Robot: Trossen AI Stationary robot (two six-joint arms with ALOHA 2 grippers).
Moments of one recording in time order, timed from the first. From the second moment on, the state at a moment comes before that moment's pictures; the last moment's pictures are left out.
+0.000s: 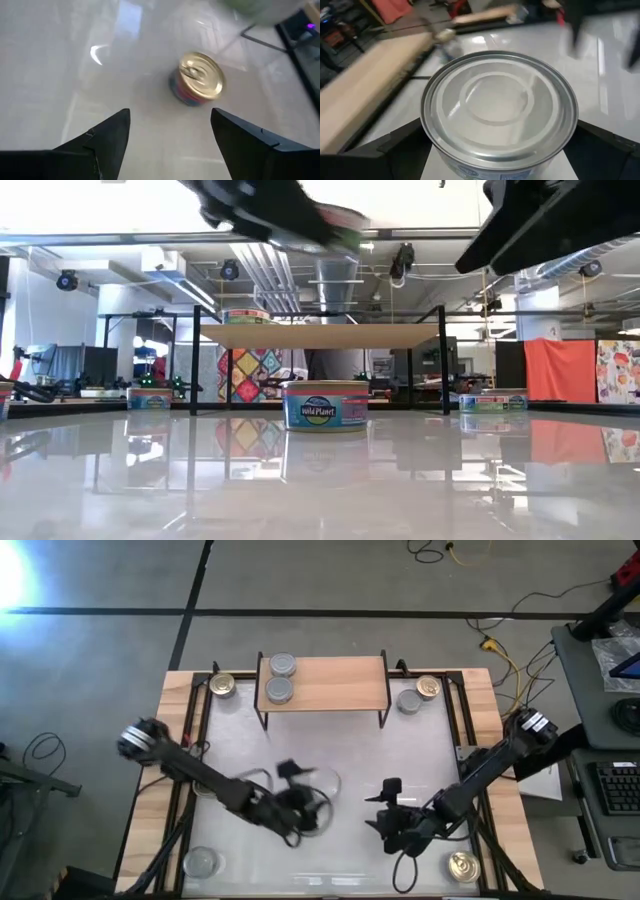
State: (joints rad) left arm -0.48 1.63 1.08 -0.12 -0.91 -0.25; right arm 0.68 1.57 0.94 -0.29 0.70 0.25
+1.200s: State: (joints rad) left arm 0.69 1.23 0.91 -0.10 -0.07 0.00; right arm -0.25 1.60 1.26 -0.07 -0.10 -0.36
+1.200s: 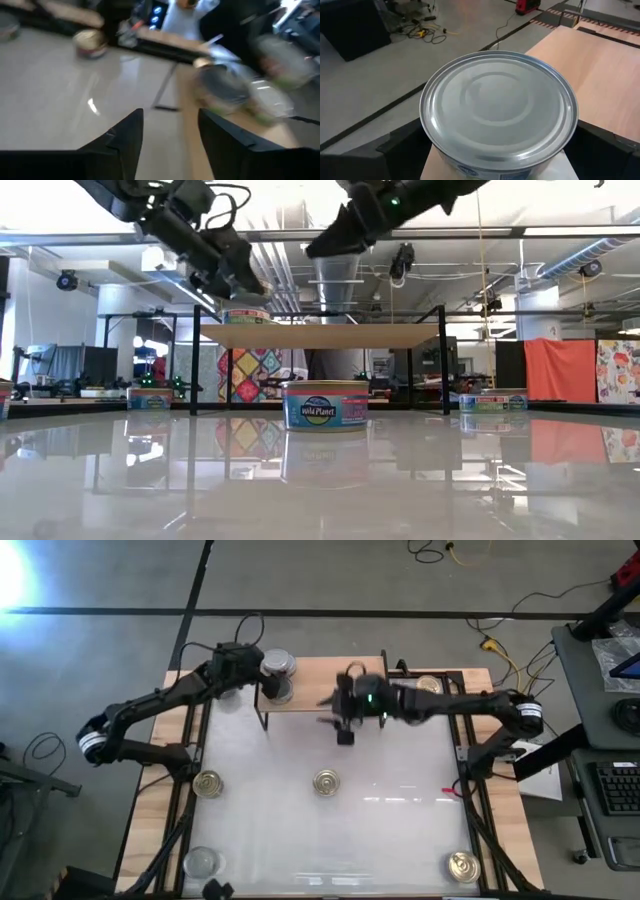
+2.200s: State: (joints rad) left arm 0.92 1.37 0.99 -0.14 0.36 0.26; right arm -0.54 2.20 2.03 -0.09 -0.53 -0.29
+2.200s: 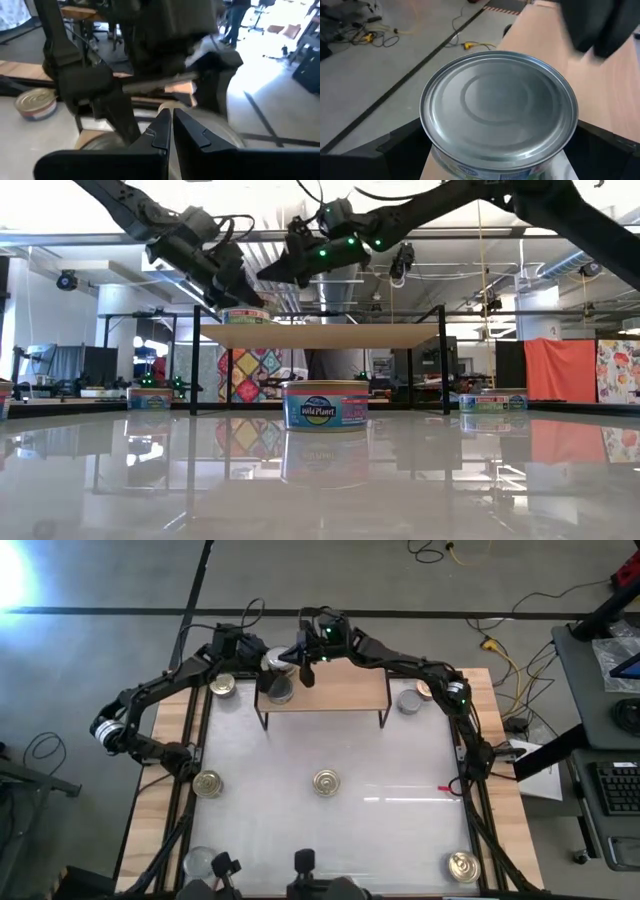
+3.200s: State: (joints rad) left arm 0.93 1.39 0.99 -0.12 0.41 0.32; right arm -0.55 2.24 2.04 -0.10 -0.49 -0.31
